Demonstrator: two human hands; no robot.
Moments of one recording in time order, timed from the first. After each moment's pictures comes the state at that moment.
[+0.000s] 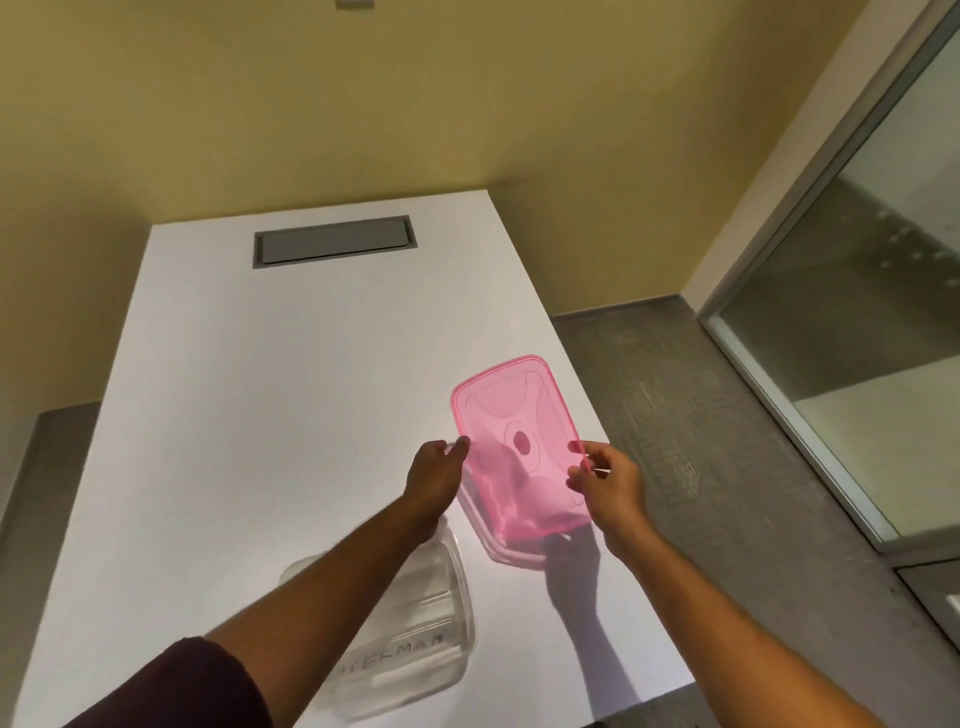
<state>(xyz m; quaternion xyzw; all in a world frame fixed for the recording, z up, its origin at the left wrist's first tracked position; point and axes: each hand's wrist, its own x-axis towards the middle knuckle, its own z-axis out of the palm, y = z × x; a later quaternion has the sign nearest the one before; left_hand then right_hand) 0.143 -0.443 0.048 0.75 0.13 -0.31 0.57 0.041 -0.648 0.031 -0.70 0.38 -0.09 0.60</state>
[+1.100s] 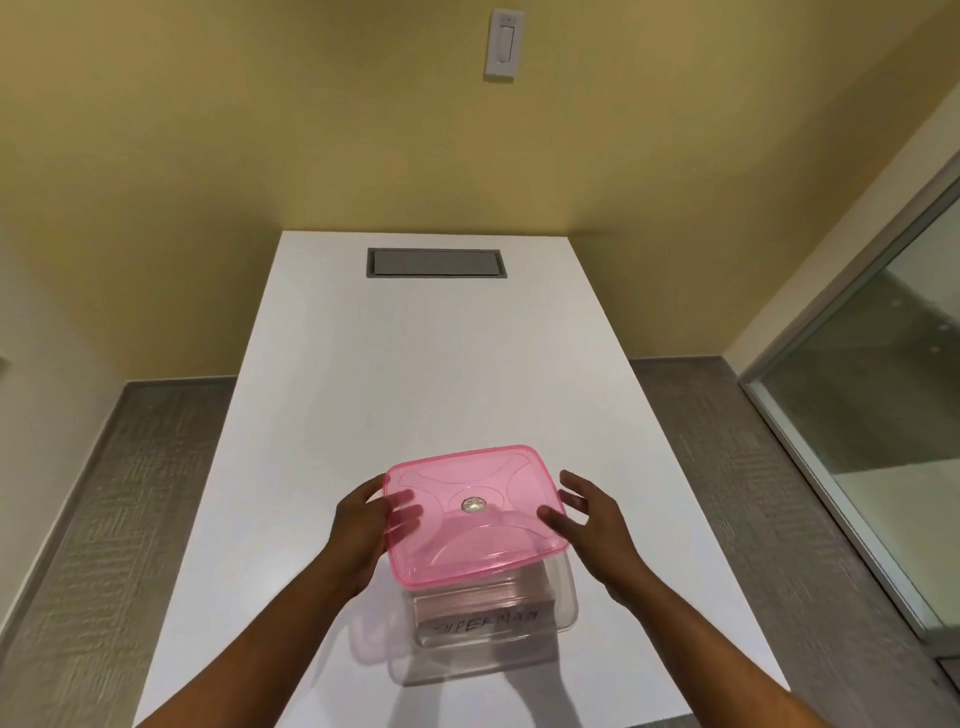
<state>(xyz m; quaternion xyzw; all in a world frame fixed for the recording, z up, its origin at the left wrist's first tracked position) 0.103 -0.177 0.055 0.57 0.25 -0.23 0.75 0.018 -0.468 0.067 -0.78 0.22 0.04 0.58</state>
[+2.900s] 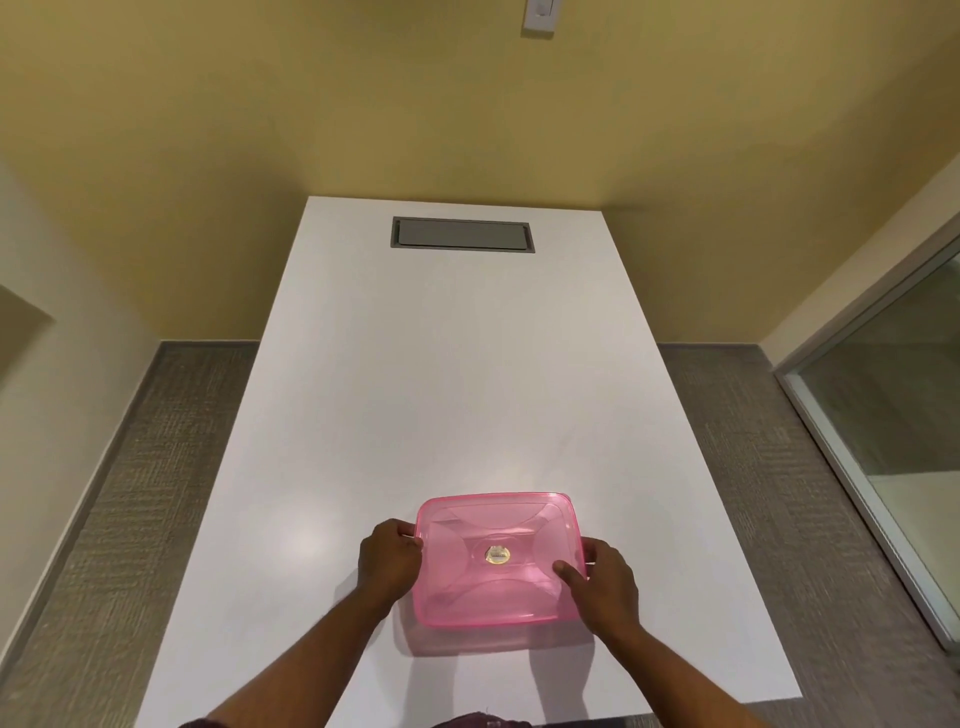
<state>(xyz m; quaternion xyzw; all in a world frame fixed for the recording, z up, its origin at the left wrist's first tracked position) 0.053 -0.195 -0.006 0.84 0.21 -0.22 0.44 -0.029 -0.472 -0.042 -0.89 0.29 0.07 0.34</state>
